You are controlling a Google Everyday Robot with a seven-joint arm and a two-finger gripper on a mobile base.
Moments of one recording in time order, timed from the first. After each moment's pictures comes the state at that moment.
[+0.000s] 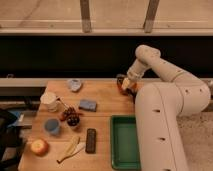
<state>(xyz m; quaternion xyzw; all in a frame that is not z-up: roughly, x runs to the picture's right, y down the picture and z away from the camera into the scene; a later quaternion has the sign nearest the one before) 0.162 -0.011 0.913 -0.39 0.03 0.51 0.77</state>
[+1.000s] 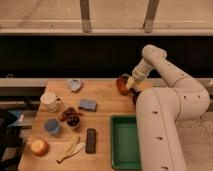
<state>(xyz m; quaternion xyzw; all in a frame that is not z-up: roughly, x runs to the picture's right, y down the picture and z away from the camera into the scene) 0.188 -0.017 0.912 -0.39 0.03 0.55 0.74</state>
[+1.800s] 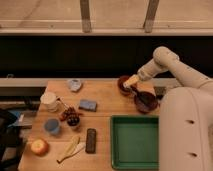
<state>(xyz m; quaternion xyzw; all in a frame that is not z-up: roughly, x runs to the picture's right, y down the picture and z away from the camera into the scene) 0.195 -0.038 0.872 -0.33 -0.09 0.57 0.75</state>
